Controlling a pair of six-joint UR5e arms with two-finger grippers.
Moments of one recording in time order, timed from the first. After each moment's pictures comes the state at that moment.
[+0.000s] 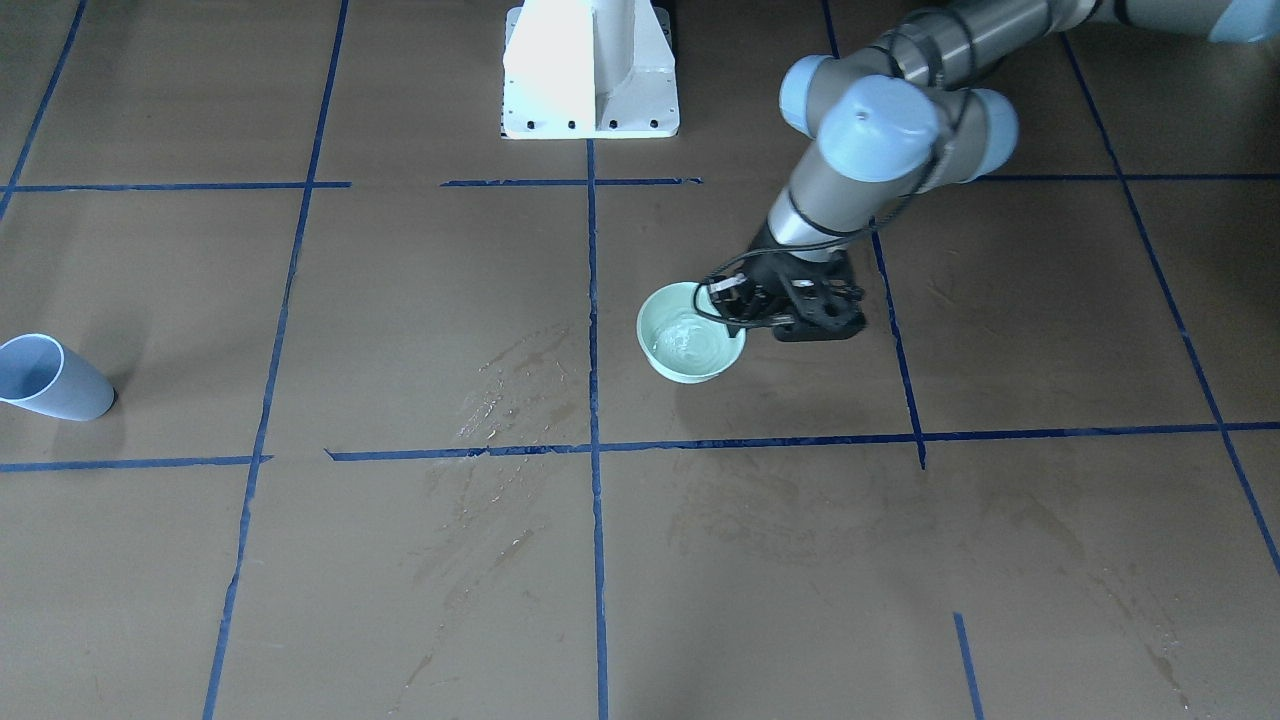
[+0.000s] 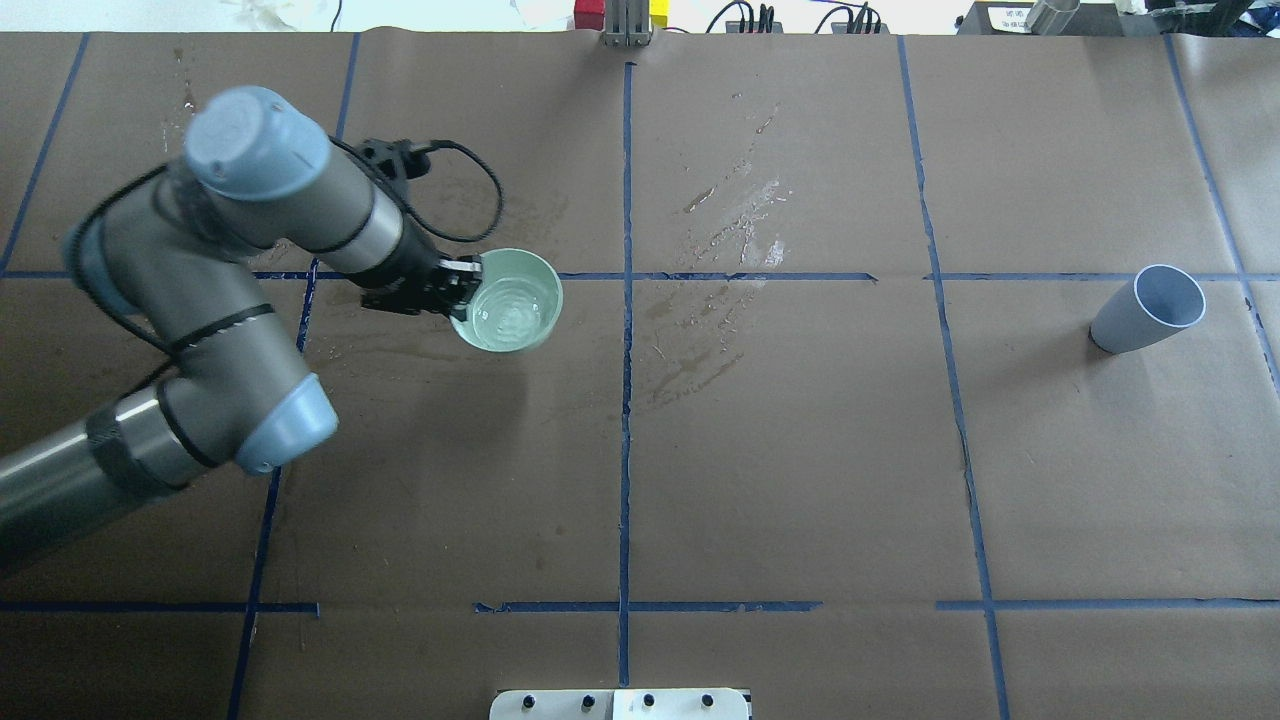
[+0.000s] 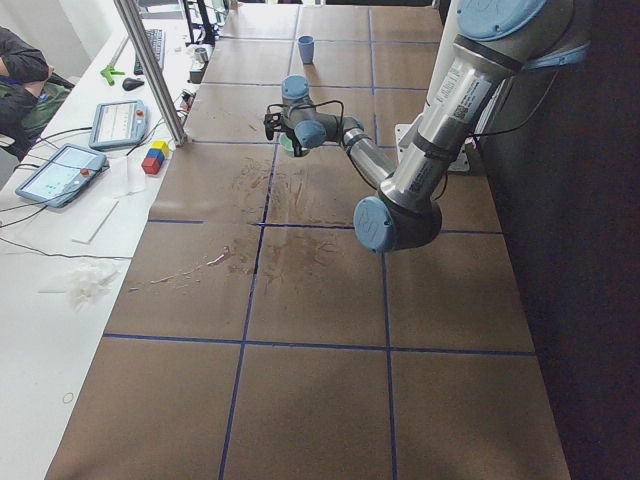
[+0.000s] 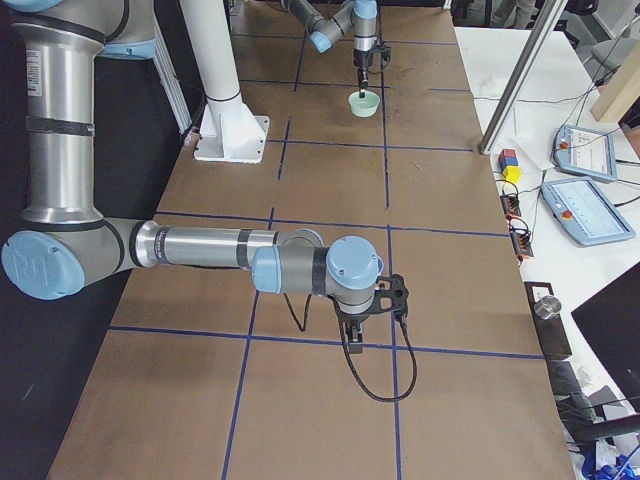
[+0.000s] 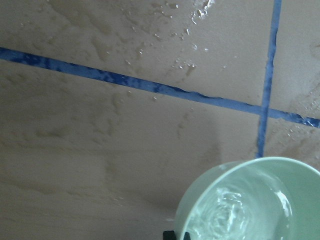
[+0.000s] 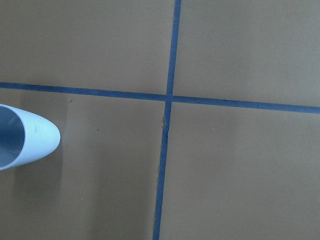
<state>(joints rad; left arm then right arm) -0.77 -2.06 -1.68 -1.86 -2.15 -1.20 1.64 -1.65 1.67 -1.55 2.41 -0.11</state>
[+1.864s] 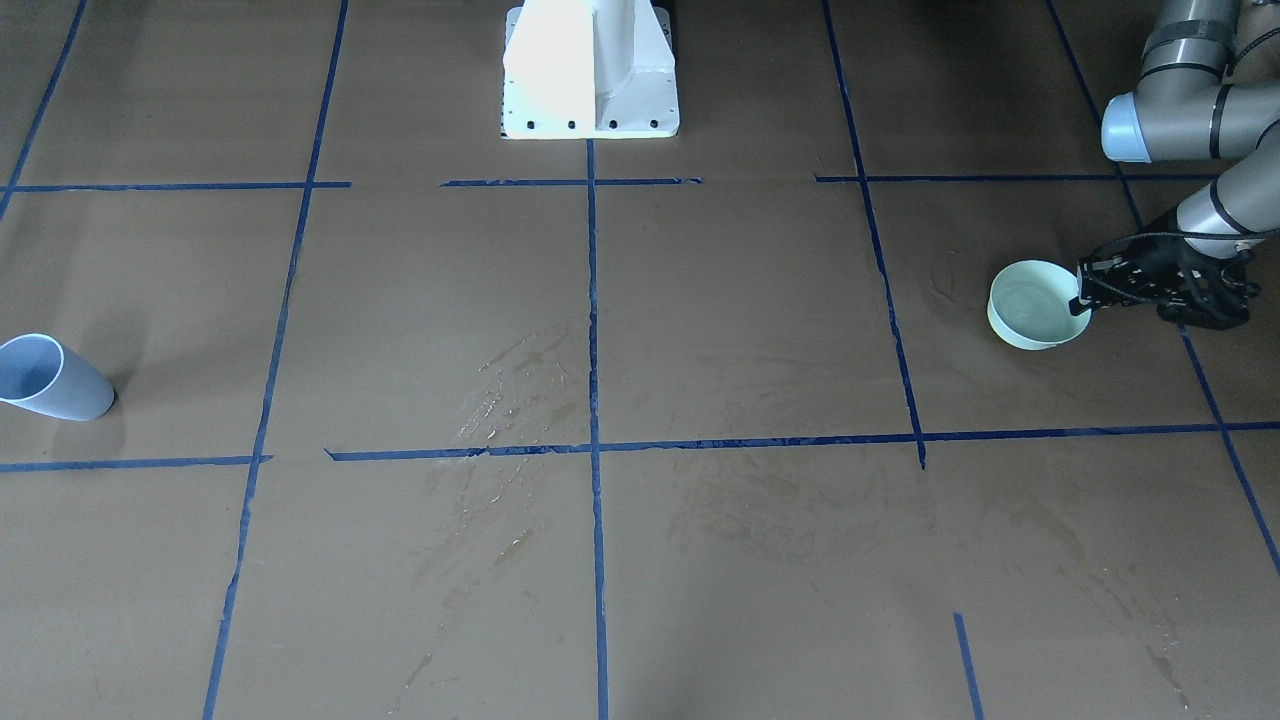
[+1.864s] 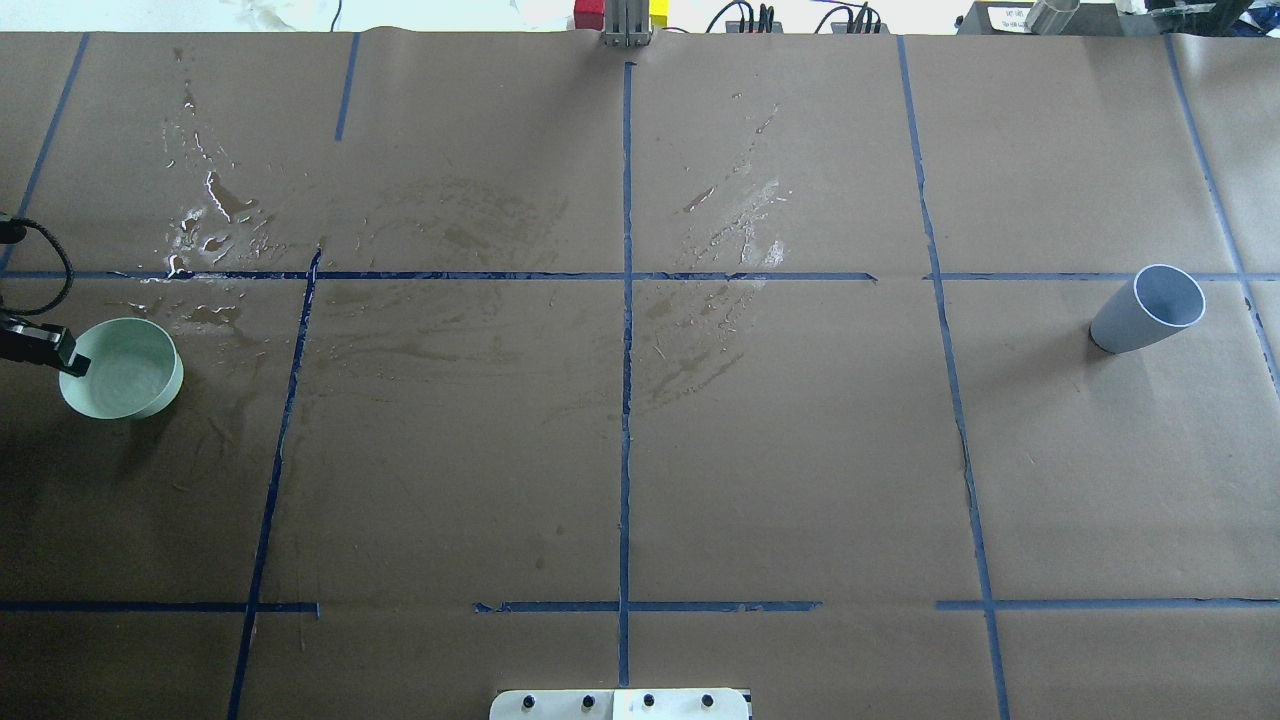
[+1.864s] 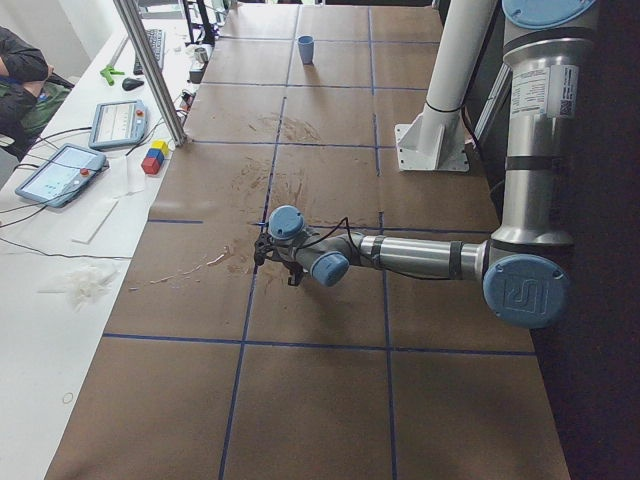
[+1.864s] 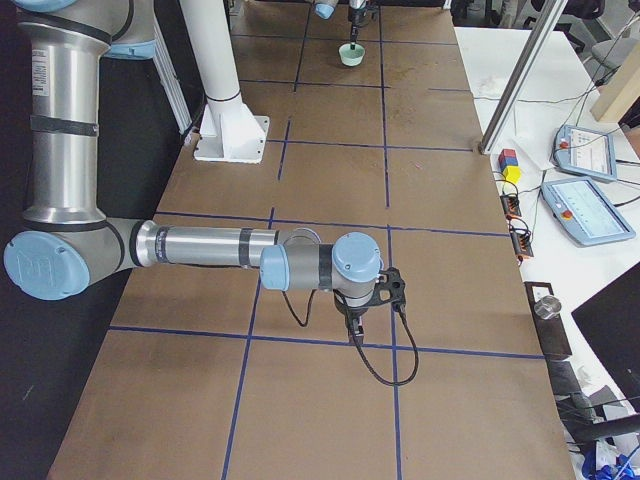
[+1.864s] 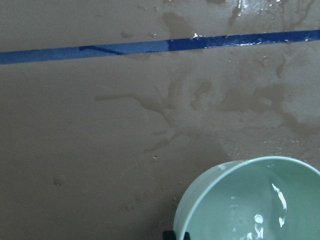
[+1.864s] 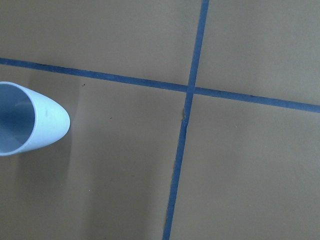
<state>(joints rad) -1.08 -1.55 -1.56 -2.16 -2.37 -0.61 1.57 -1.66 1.67 -1.52 2.40 -0.11</state>
